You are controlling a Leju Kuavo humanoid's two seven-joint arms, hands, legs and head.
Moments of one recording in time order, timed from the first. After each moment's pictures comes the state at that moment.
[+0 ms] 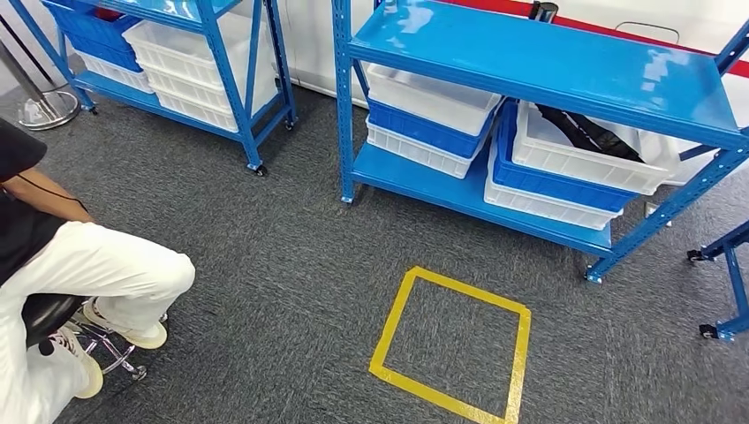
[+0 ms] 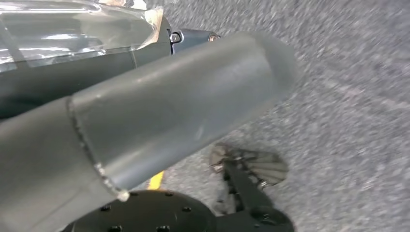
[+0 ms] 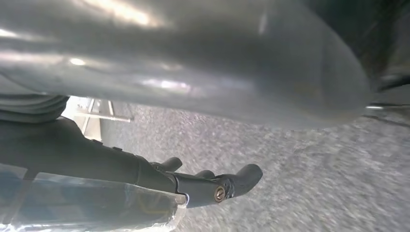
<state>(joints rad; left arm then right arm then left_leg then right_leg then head) -0.08 -0.28 1.20 -0.18 -0.94 0.17 -0.30 -0.04 0.07 0.47 -0.16 0.35 -0.13 0.33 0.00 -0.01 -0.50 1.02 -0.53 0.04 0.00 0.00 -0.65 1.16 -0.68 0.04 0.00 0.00</state>
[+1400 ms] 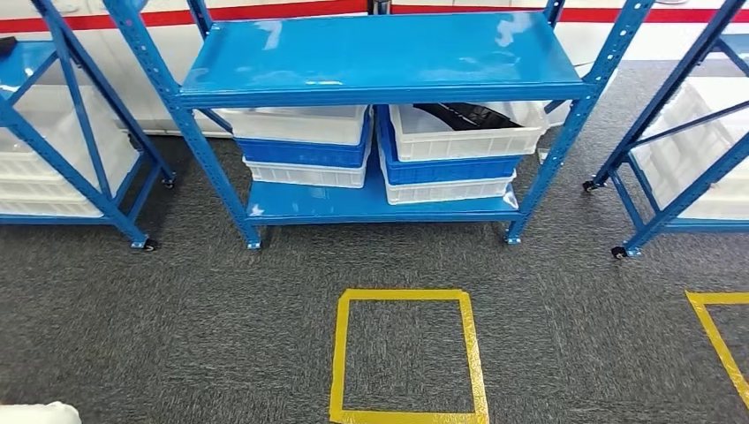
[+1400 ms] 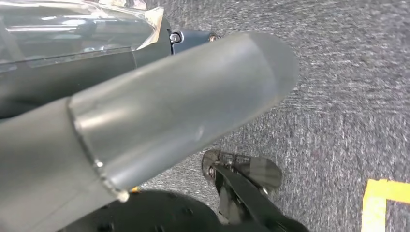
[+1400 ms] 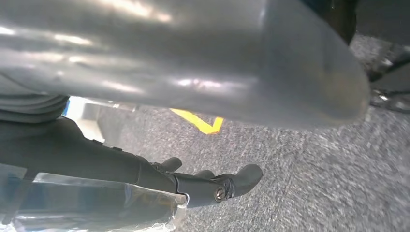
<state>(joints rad) -0.09 -0.29 1.20 -0.18 -0.93 0.25 -0.30 -0.06 0.08 0.46 -0.16 0.37 -0.15 0.34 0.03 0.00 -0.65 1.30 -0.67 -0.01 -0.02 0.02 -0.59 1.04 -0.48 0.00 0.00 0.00</state>
